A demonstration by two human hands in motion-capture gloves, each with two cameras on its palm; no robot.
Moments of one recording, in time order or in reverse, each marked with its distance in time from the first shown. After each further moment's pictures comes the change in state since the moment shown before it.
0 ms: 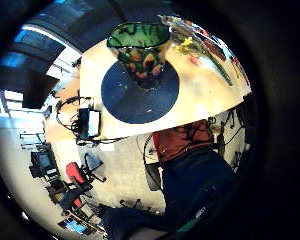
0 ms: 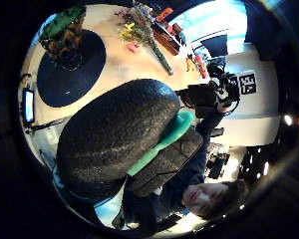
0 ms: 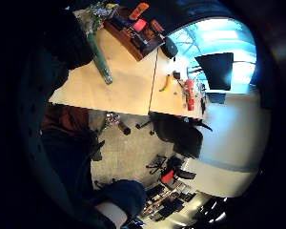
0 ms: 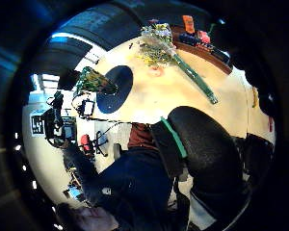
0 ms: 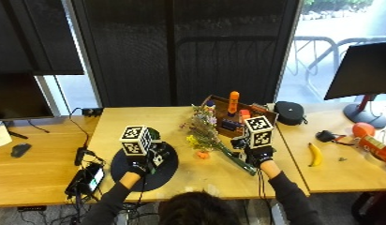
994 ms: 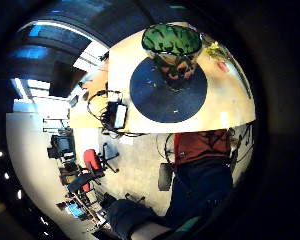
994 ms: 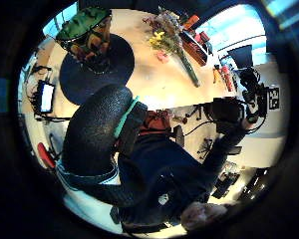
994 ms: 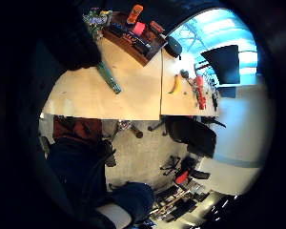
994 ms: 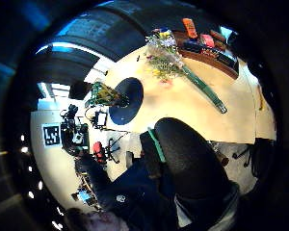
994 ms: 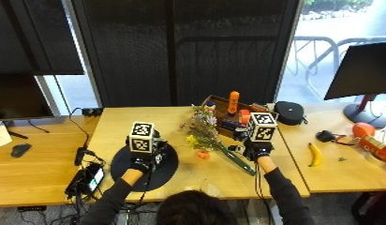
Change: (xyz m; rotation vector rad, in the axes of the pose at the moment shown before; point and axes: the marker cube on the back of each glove) left arm -0.002 -0.014 -0.005 0.022 -0.256 -0.129; right arm 0.006 -0.024 0.000 0.013 -0.171 0.081
